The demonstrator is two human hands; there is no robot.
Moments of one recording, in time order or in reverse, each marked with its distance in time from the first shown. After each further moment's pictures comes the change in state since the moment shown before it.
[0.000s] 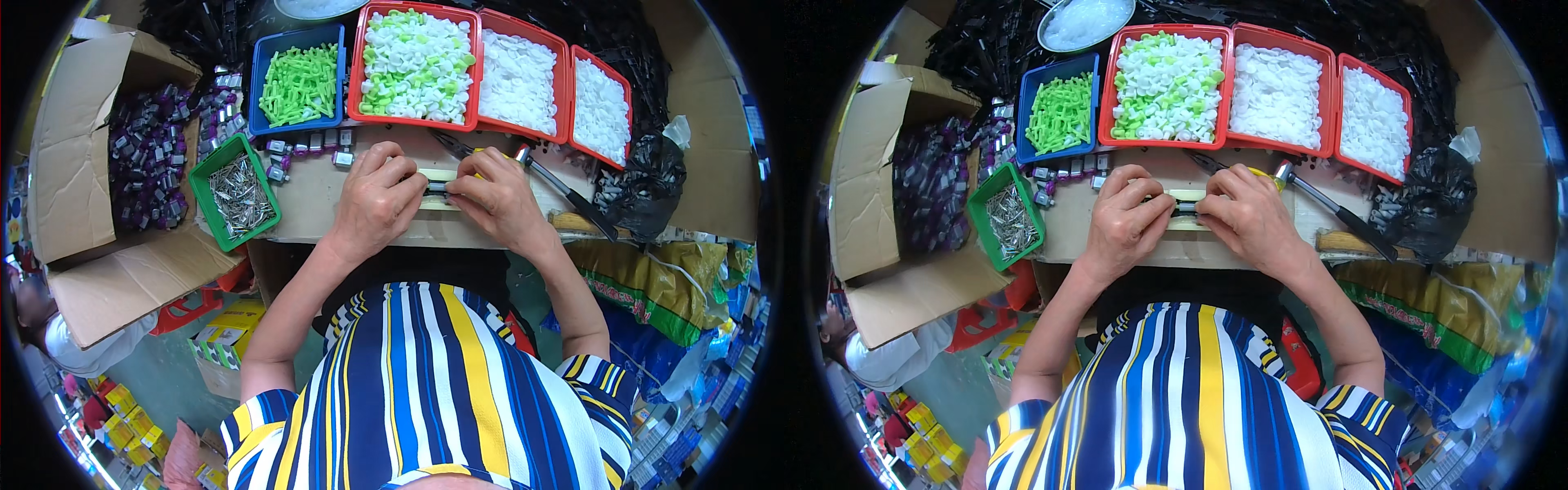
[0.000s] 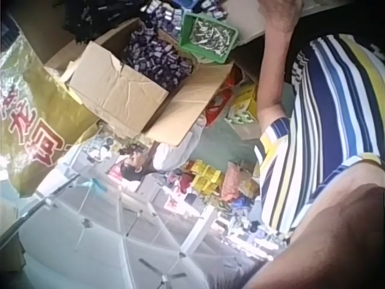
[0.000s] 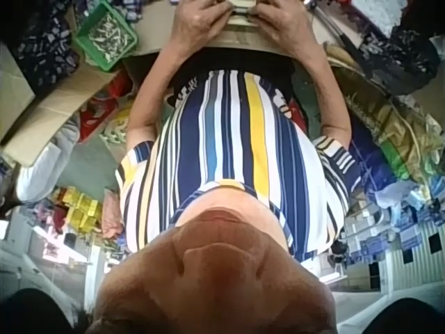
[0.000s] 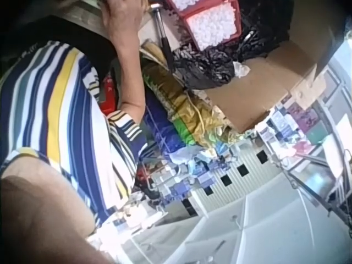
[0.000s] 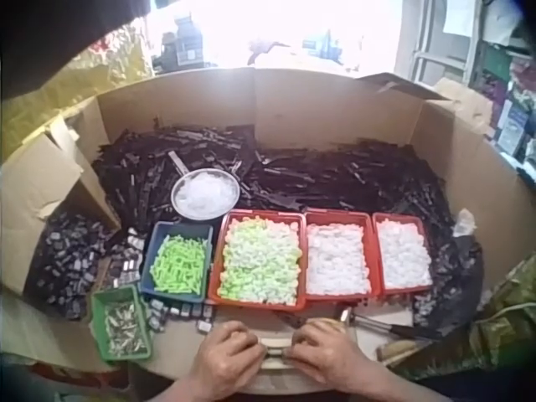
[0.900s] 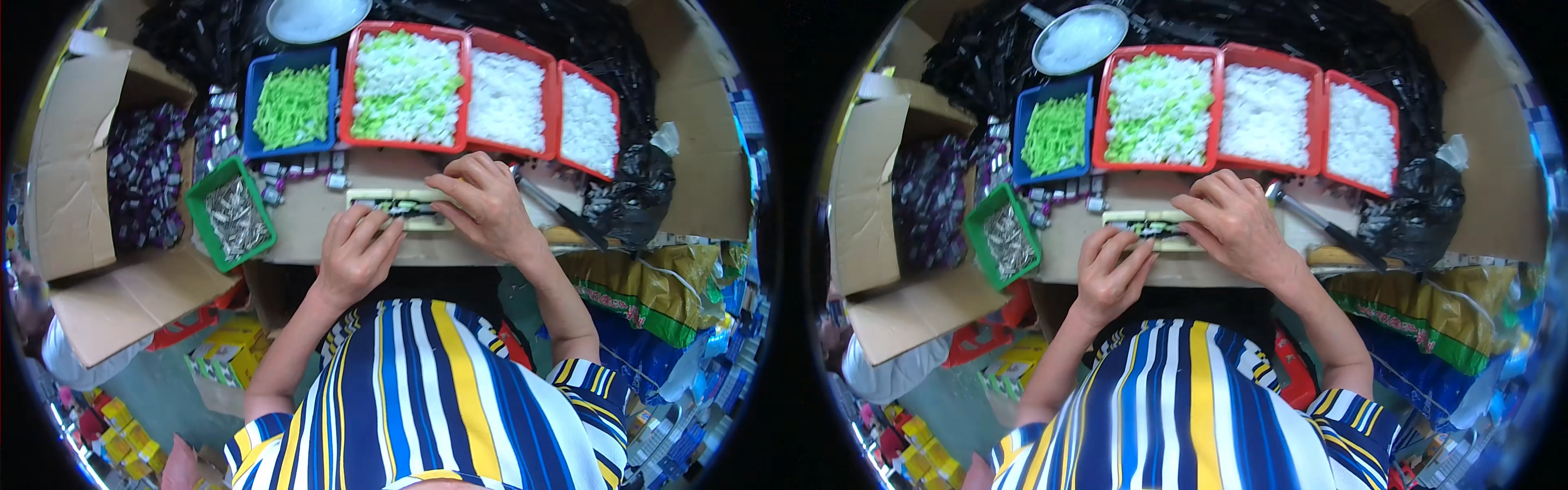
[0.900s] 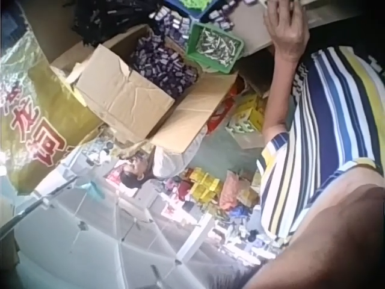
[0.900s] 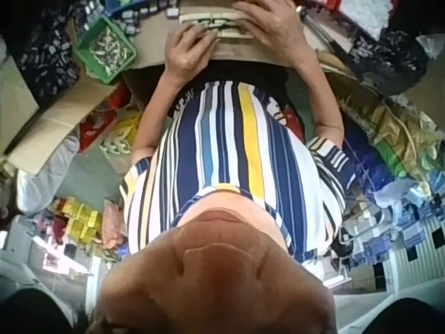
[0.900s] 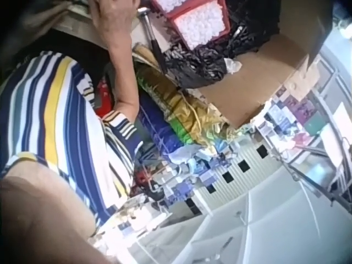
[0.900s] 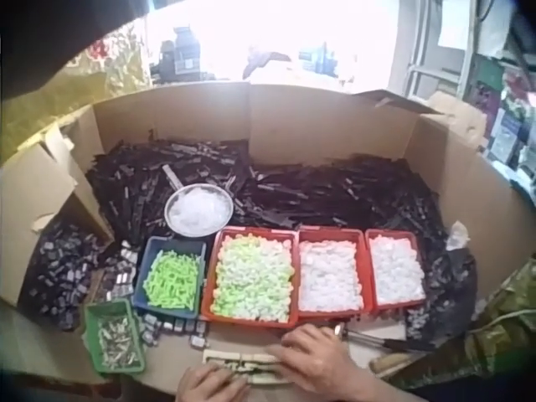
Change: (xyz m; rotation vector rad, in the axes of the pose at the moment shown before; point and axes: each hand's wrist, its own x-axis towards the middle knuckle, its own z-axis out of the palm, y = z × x) left_hand -0.041 0.011 -0.003 0.158 0.079 0.027; right_hand 0.018 0.001 -0.008 -0.110 0.090 -0.032
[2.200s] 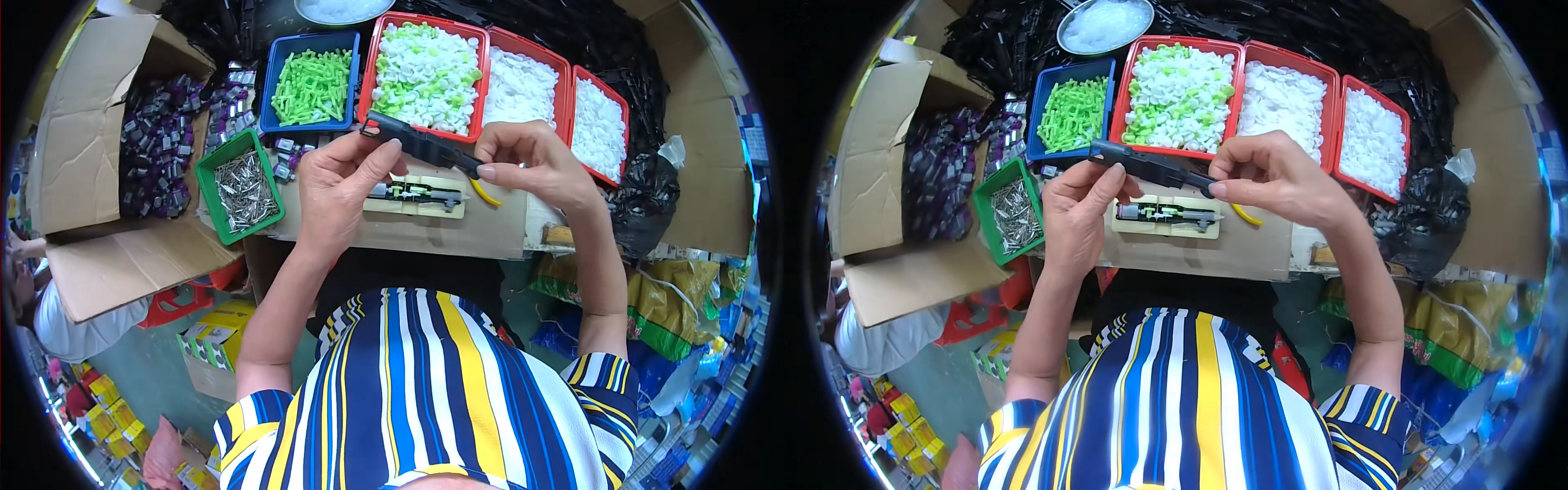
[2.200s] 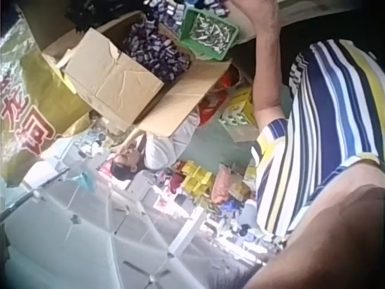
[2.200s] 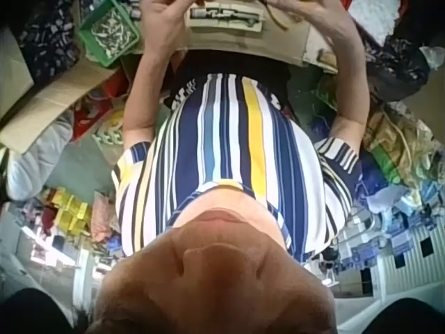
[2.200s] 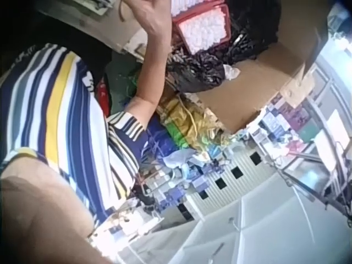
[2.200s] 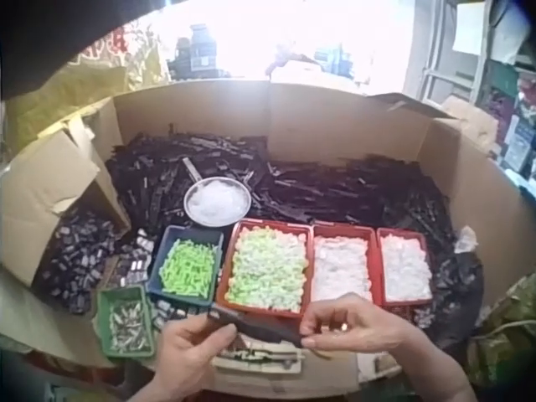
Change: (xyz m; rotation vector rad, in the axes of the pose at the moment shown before) left_hand 0.060 -0.010 -0.033 -1.132 0.135 -0.807; right_hand 0.042 0.018 -0.061 0.953 -0.492 0.472
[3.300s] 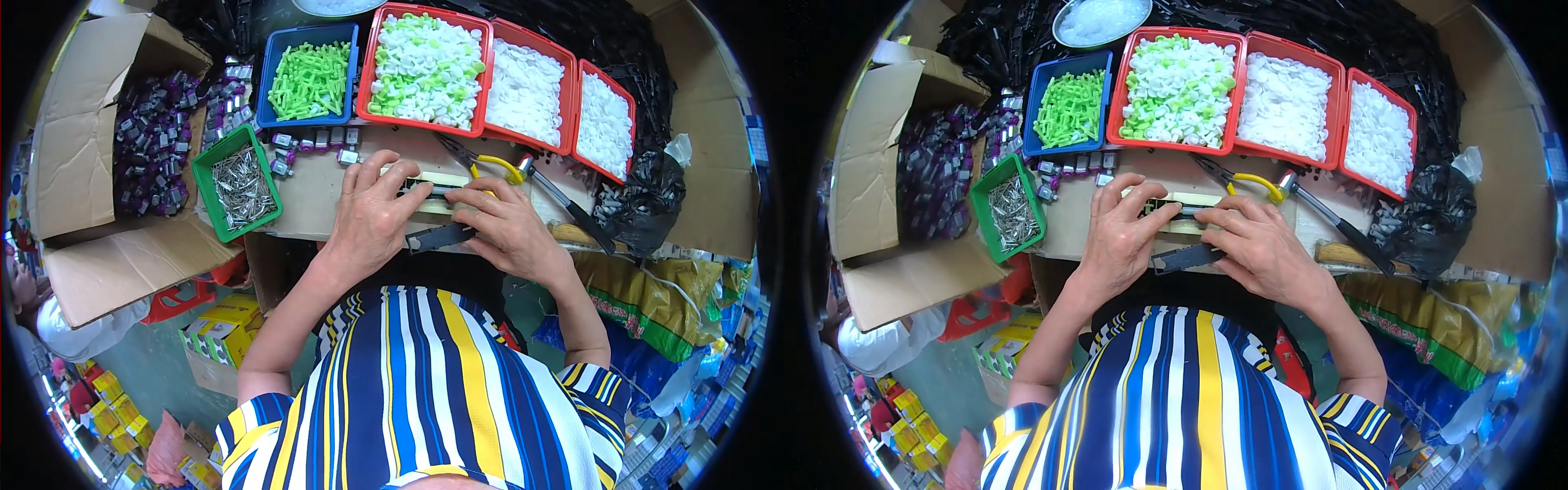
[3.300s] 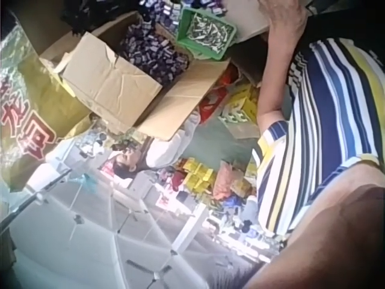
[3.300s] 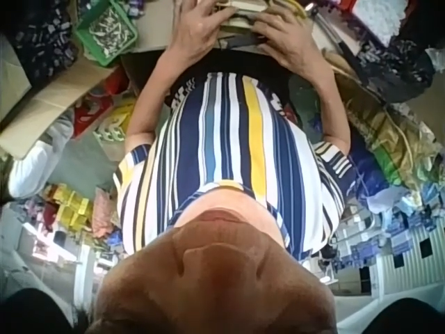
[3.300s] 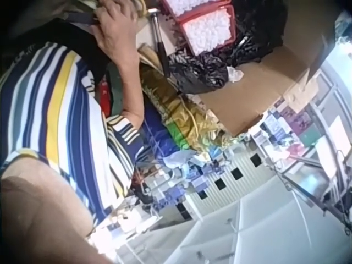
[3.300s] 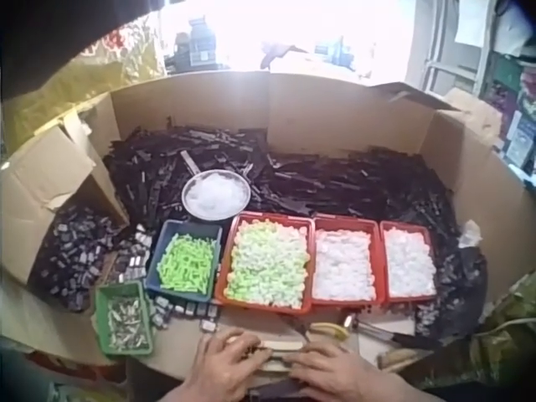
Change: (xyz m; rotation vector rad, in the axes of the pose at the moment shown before) left_hand -0.026 -0.032 0.008 1.192 -0.264 0.530; right_hand -0.041 0.061 0.058 -0.912 0.095 -0.343
